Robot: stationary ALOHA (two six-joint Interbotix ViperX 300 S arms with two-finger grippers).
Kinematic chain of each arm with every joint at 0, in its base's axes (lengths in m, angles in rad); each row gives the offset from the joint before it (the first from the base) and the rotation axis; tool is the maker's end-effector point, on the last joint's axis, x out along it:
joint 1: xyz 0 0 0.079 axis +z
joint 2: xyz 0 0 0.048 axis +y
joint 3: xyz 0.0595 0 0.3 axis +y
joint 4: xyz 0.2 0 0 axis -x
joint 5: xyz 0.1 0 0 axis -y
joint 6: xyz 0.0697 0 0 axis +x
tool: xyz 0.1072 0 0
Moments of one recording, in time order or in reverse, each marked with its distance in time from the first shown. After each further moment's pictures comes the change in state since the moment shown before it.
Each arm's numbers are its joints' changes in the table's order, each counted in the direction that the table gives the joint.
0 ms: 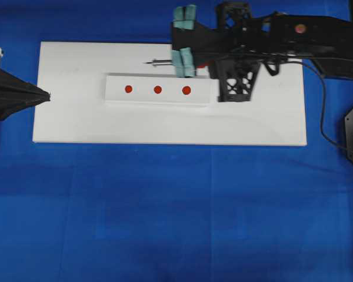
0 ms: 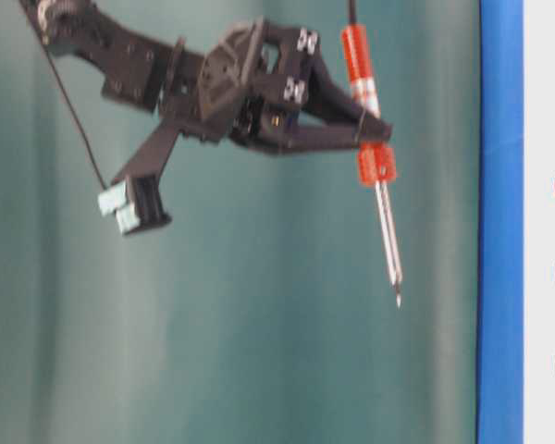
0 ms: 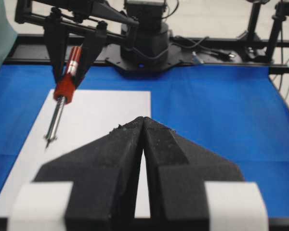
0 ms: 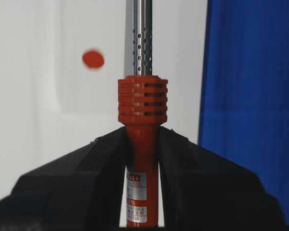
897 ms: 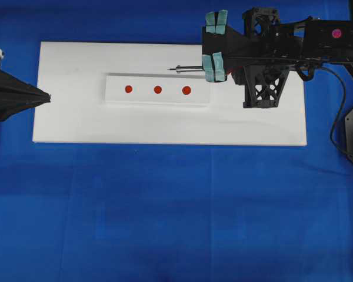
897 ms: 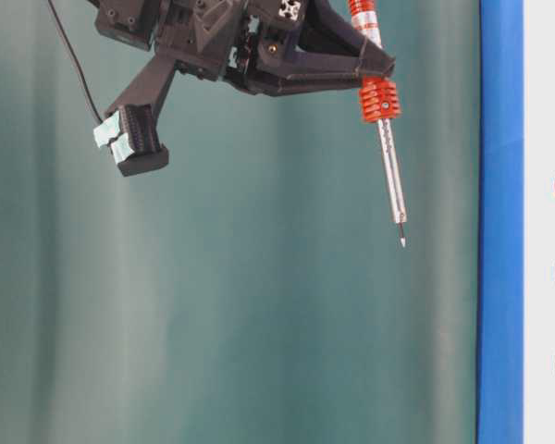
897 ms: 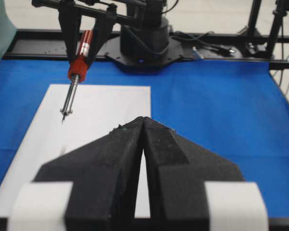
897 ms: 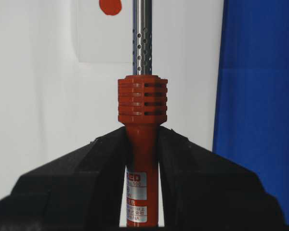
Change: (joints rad) left arm 0.000 0.000 0.012 0.000 0.000 -0.003; right arm 0.000 -0.114 0.121 -0.031 0.002 0.002
